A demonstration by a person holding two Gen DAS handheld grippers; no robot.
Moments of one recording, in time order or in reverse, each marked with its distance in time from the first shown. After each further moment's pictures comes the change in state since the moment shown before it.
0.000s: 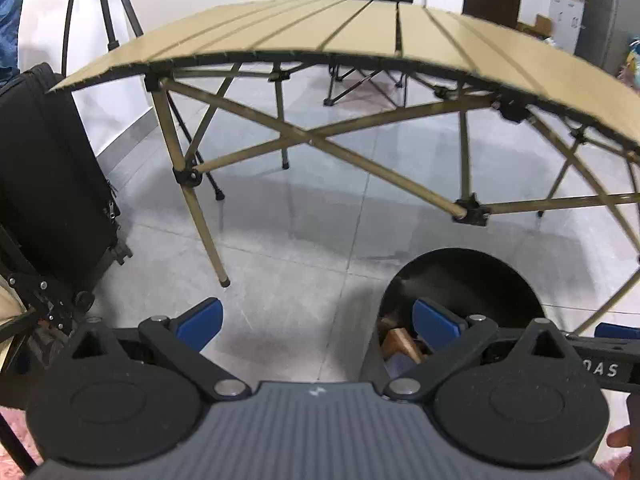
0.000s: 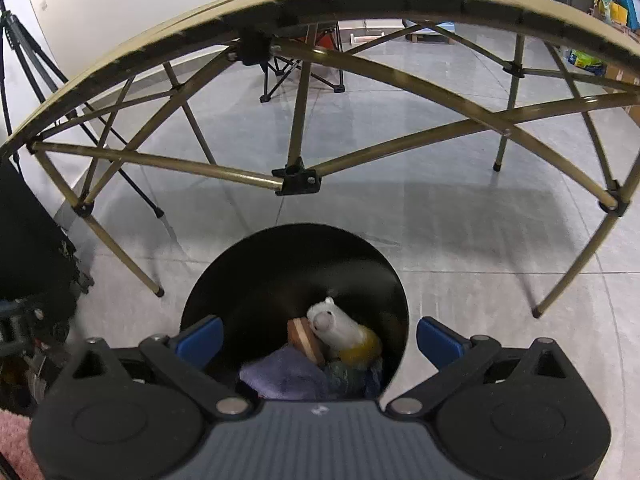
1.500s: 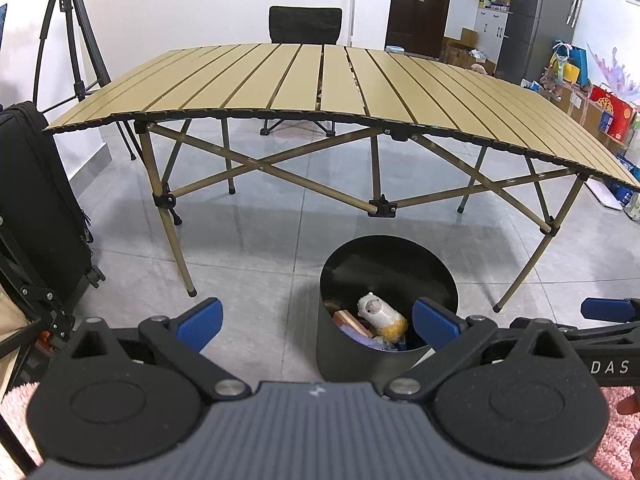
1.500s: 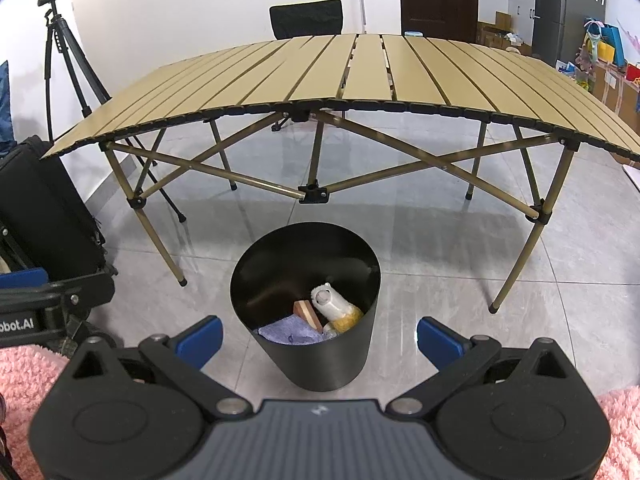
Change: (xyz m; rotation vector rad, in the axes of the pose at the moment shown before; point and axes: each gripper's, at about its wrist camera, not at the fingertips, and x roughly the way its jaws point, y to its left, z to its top) left arm -0.122 0.017 -0.041 0.091 -0.081 -0.183; right arm -0.160 0.019 -0.062 -0.057 -0.095 -0.024
